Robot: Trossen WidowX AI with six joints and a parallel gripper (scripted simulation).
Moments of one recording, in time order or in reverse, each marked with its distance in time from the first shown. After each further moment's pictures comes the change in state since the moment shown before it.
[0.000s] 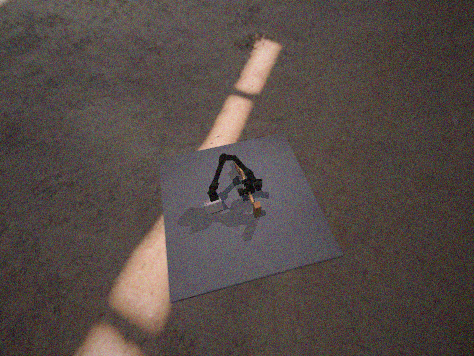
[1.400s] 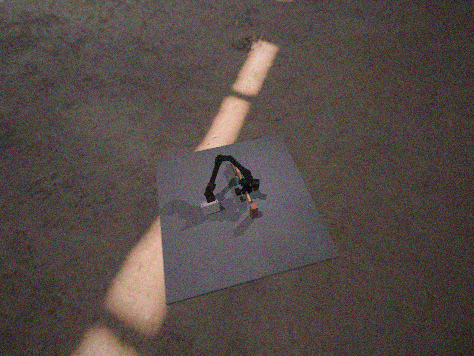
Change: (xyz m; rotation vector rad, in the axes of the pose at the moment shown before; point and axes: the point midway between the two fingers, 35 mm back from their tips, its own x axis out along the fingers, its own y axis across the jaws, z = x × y) arm -0.021 -0.002 0.000 -0.004 0.000 0.000
